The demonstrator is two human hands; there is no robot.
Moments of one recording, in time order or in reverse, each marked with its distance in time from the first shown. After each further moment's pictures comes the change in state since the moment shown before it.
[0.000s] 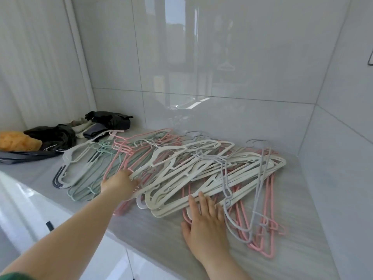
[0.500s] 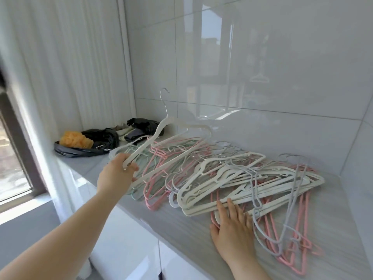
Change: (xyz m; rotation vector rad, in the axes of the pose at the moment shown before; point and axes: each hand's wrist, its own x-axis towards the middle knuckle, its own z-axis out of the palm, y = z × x) left_hand -0.055 -0.049 -0.061 -0.556 0.450 0.016; right_hand -0.001 0.001 -0.003 -0.037 0.057 -0.030
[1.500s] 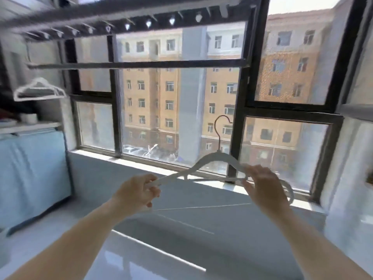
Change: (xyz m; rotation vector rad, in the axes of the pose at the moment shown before) left_hand -0.457 -0.161 -0.560 0.387 0.592 -0.558; right_hand -0.309 -0.514 -0.182 0.943 0.353 -1.340
